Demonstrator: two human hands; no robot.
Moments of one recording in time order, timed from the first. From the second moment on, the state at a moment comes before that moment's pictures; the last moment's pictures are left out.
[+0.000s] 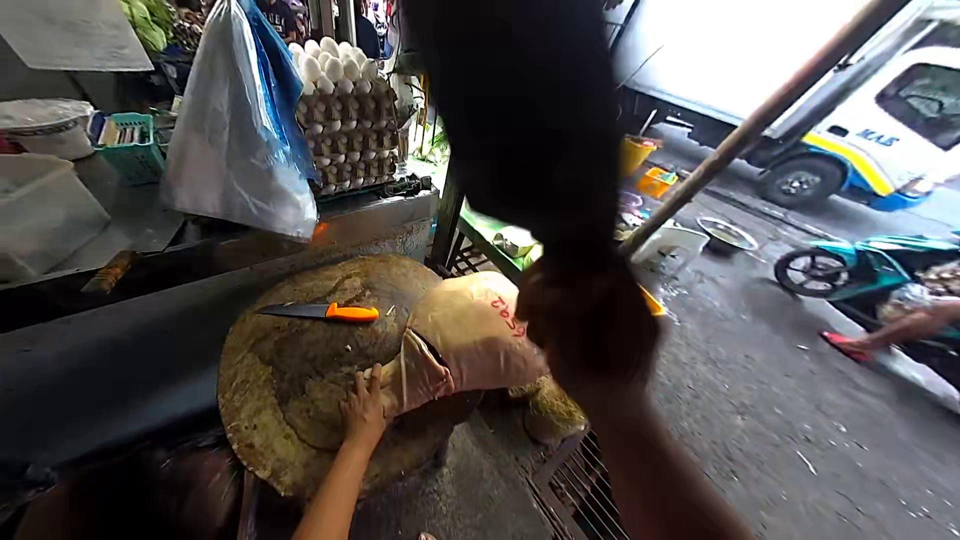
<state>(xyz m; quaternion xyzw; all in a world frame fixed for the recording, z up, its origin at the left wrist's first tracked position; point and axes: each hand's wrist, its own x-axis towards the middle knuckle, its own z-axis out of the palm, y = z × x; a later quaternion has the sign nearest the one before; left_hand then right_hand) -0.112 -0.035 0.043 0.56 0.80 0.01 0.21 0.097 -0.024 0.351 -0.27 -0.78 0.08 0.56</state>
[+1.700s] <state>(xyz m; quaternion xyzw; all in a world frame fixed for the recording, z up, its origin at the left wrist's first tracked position) -0.102 -0.042 0.033 0.53 0.82 0.04 0.20 0.106 -0.008 0.216 -0.45 -0.76 0.22 0.41</state>
